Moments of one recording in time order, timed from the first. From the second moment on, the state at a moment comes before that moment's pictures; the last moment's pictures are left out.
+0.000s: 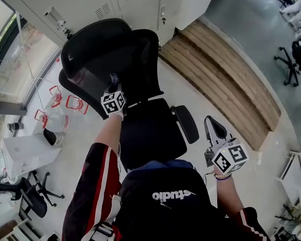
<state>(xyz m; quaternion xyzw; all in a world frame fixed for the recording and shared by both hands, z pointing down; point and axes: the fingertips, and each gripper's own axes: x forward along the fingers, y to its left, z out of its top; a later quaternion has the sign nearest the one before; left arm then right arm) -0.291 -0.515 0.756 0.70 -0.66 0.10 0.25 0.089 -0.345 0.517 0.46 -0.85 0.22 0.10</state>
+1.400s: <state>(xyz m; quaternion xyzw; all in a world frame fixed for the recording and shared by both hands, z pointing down) -0.244 -0.436 0.736 0.72 -0.65 0.09 0.24 0.079 -0.325 0.508 0.42 -0.87 0.22 0.09</state>
